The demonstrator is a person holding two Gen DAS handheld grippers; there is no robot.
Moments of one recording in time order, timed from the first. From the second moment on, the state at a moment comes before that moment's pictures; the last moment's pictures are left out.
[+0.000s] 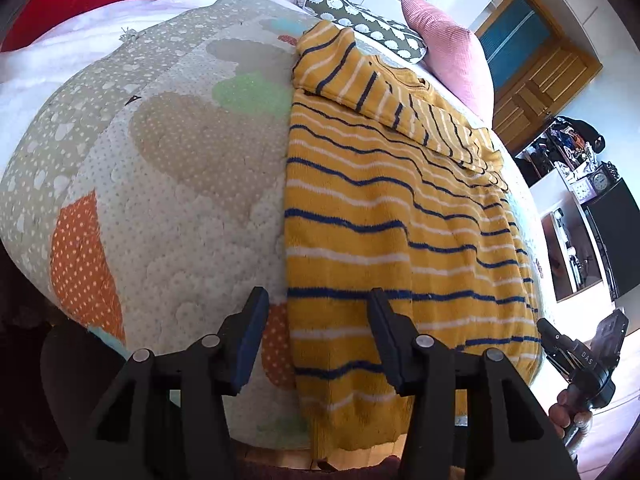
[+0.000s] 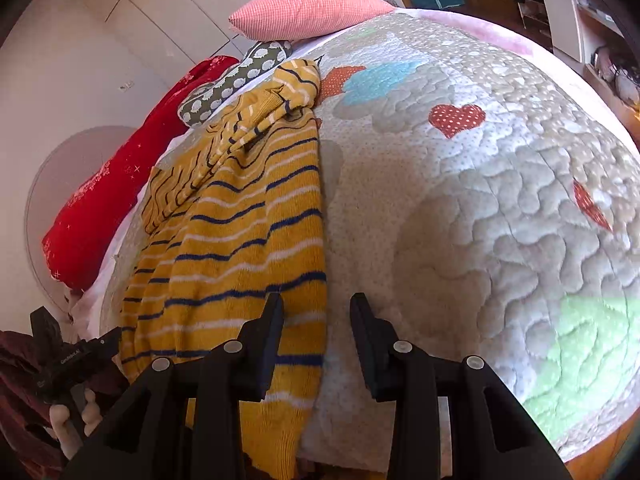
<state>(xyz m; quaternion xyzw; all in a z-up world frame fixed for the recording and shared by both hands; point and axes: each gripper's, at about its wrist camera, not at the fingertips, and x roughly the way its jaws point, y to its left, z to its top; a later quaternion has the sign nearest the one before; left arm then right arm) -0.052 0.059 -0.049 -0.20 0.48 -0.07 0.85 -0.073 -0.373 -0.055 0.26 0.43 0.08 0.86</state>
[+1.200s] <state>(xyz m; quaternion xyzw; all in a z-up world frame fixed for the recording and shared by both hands) -0.071 0.027 -0.080 -0.32 0.52 -0.21 0.77 -0.093 -0.338 -0.070 0.32 0.43 0.16 0.83</state>
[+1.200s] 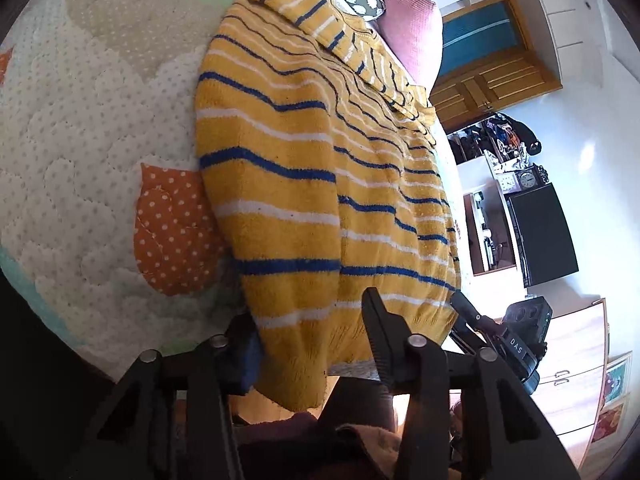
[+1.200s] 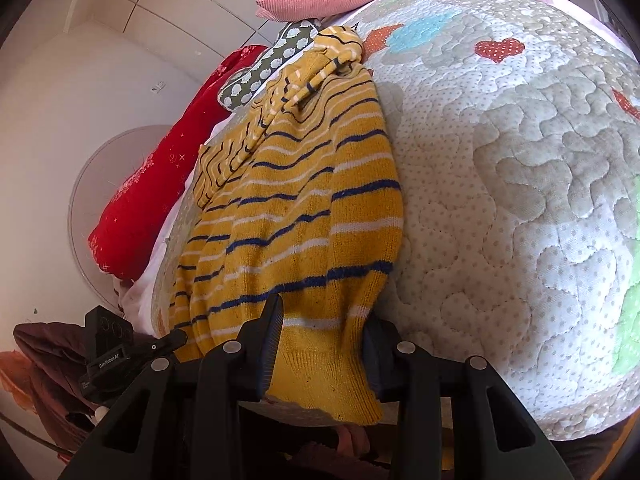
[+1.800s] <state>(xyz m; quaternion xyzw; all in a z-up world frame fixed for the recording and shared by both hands) -0.074 0.025 -0.088 -0.28 0.54 -0.17 0.77 -0.093 -0.327 -0.070 0.29 0.41 0.14 0.85</state>
